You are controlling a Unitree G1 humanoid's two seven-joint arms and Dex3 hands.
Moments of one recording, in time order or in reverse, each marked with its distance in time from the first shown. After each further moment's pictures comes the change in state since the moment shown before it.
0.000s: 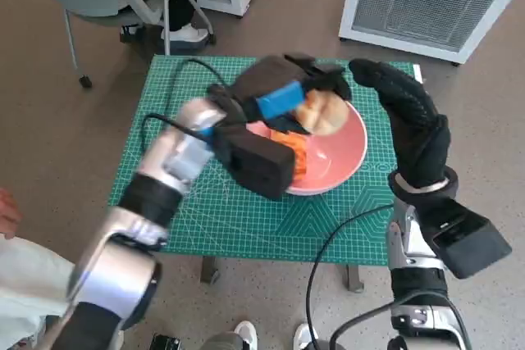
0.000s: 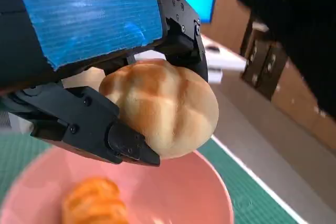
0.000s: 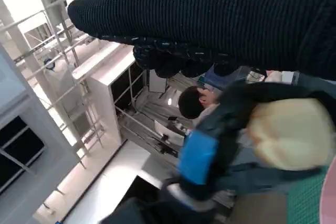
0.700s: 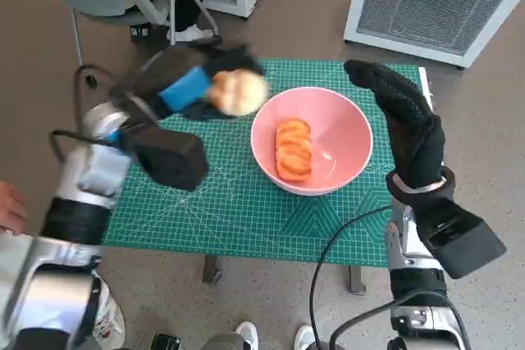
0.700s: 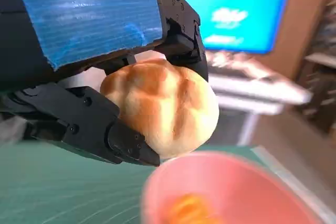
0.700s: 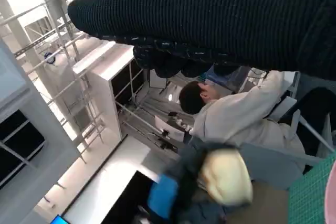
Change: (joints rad) left arm 0.190 0.251 0.149 -0.430 -0.093 0.089 -0.074; right arm 0.001 0.002 0.007 0.001 -0.037 0.002 -0.020
